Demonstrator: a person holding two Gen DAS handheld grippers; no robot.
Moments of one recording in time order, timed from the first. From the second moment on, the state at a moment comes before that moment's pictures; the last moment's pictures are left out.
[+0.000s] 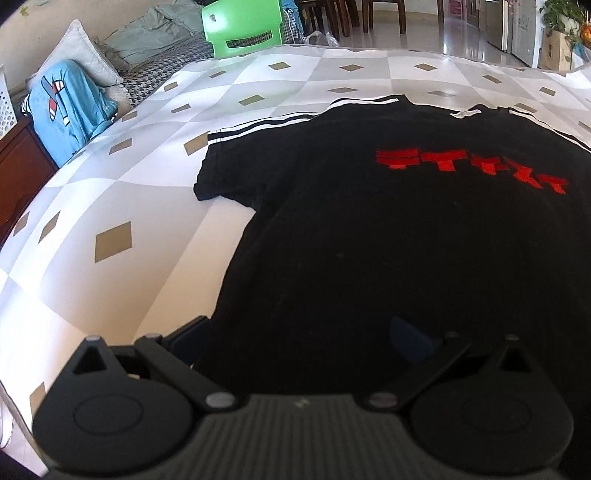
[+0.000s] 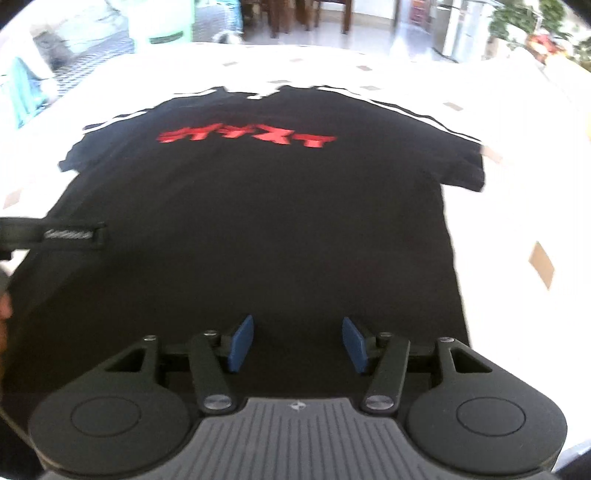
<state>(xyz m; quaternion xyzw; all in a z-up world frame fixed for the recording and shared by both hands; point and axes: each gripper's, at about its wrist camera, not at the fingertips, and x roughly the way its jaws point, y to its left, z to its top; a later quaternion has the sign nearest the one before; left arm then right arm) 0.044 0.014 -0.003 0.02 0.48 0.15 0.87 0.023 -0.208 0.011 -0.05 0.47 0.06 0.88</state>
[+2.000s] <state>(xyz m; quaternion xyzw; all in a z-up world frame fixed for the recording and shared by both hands) 0.162 0.027 -0.011 -0.02 0.52 0.05 0.85 0.191 -0.220 0.011 -0.07 0.49 0.15 0.86</state>
